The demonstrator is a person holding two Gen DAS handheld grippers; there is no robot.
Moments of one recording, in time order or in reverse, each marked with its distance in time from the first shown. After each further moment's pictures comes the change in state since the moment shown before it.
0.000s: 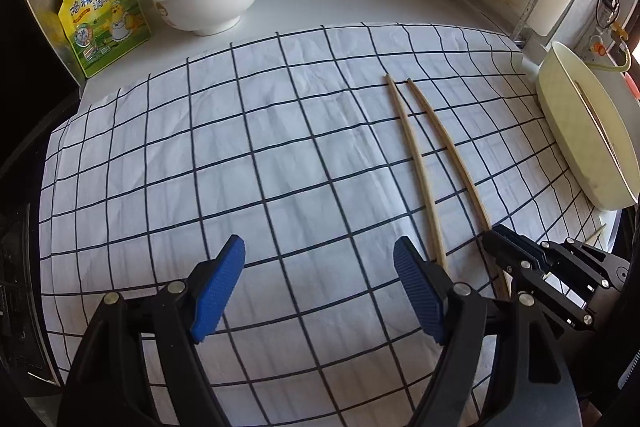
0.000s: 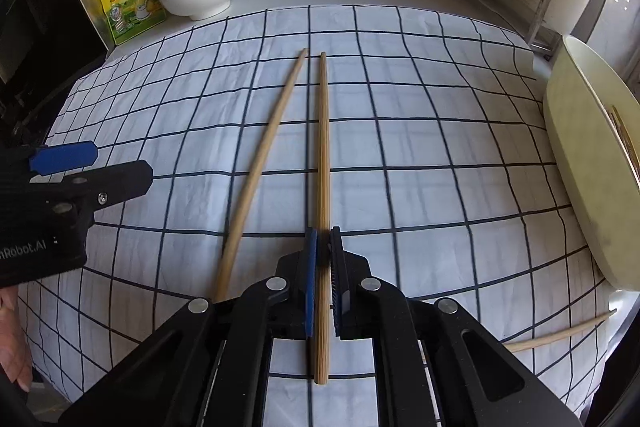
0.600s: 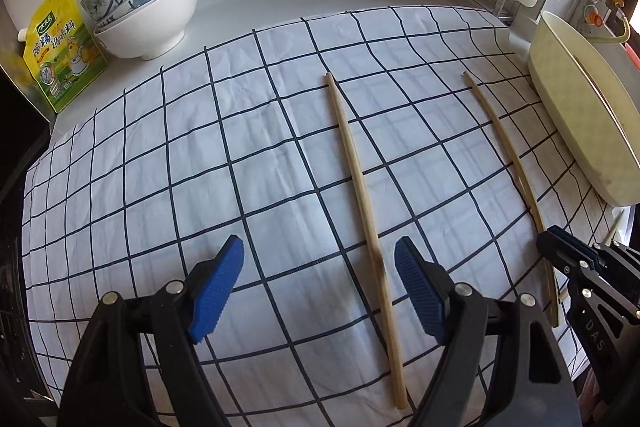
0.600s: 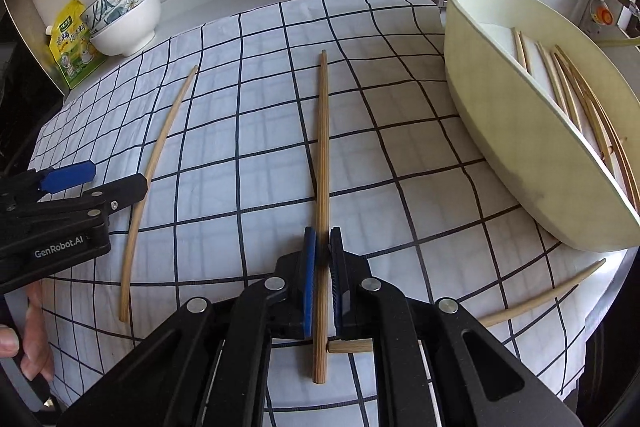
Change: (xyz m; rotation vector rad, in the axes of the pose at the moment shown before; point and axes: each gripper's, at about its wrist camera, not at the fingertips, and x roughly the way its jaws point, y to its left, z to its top) left arm 0.033 -0.051 0.014 0.075 -0.009 0.039; right arm -0.015 -0.077 -0.014 0.159 -0.014 -0.041
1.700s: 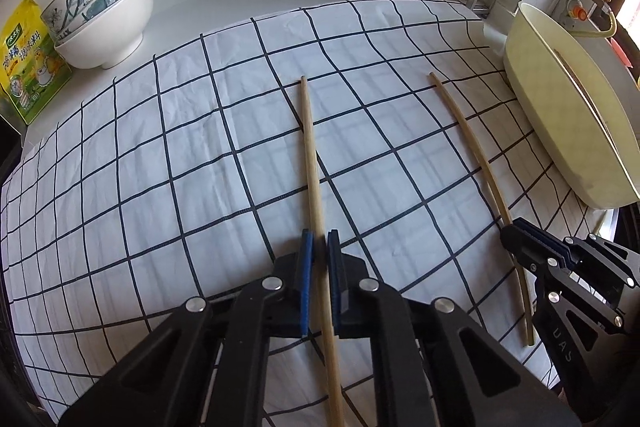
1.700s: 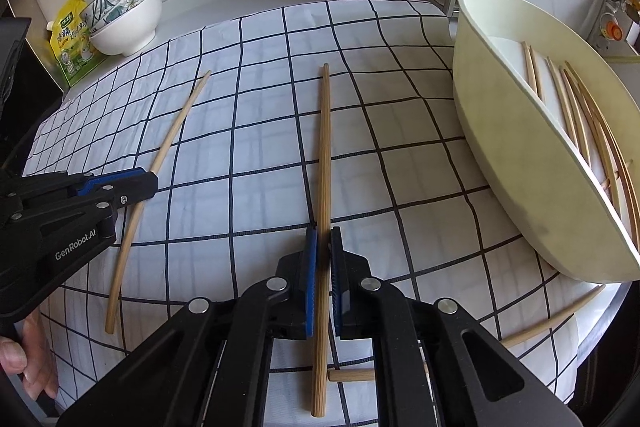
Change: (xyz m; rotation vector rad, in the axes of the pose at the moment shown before) left arm 0.017 -0.039 0.024 0.022 0.027 -0.094; right arm 0.008 0.004 0.010 -0.026 0.008 0.006
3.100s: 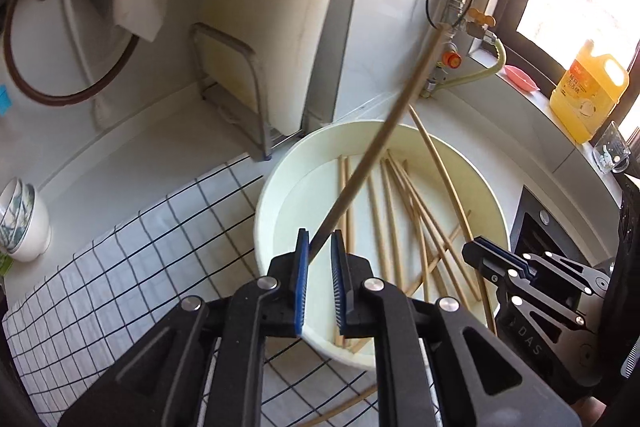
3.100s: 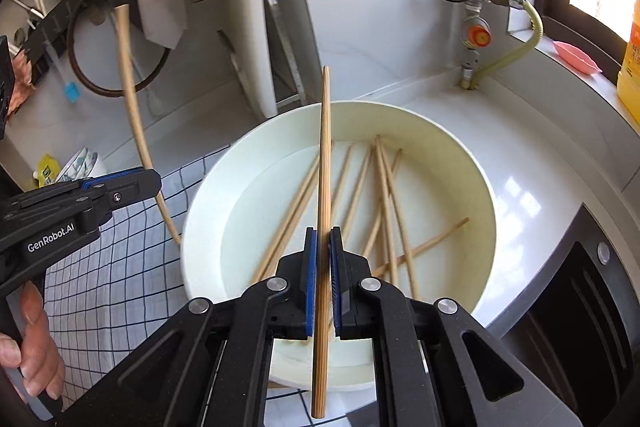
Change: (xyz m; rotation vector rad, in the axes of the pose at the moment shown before) left arm -0.094 -0.216 0.115 0.212 -0.206 -0.174; right arm -0.123 -0.228 0.050 0.237 -0.220 -0.019
